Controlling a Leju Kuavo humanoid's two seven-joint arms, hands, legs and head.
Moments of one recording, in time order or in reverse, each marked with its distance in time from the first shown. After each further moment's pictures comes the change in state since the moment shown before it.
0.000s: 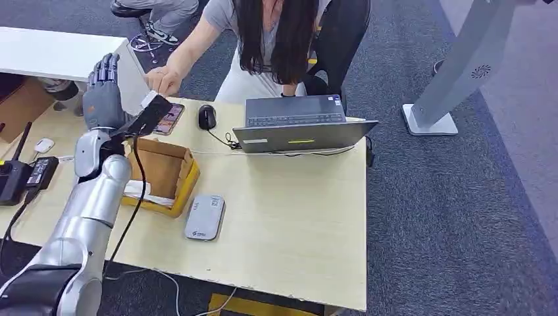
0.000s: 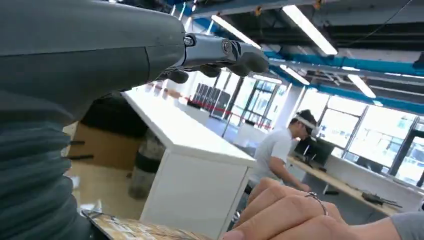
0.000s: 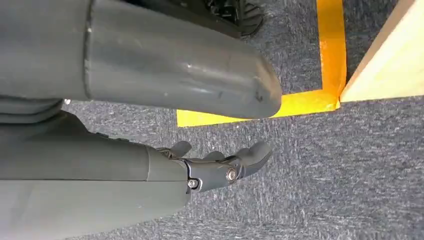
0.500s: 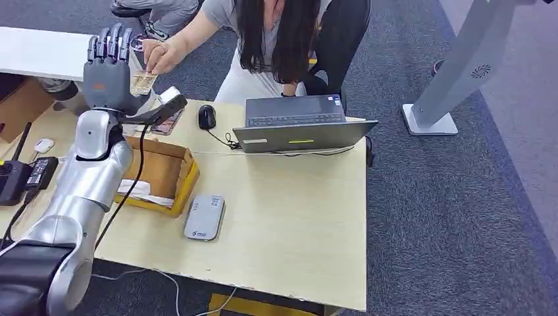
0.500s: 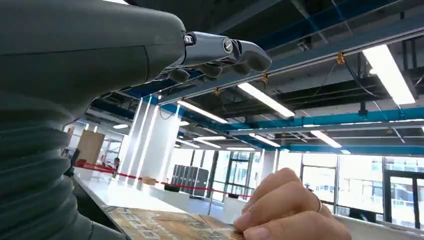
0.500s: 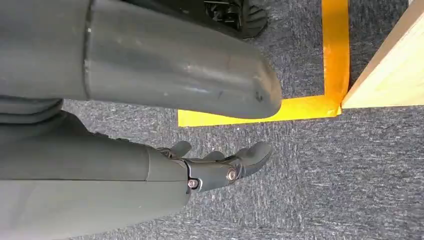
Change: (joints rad) left arm -0.119 0.050 -0.145 0.115 -0.225 0.140 0.069; right arm -0.008 0.005 0.002 0.001 0.027 0.008 0.014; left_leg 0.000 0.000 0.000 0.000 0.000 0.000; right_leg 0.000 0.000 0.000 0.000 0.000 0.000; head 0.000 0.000
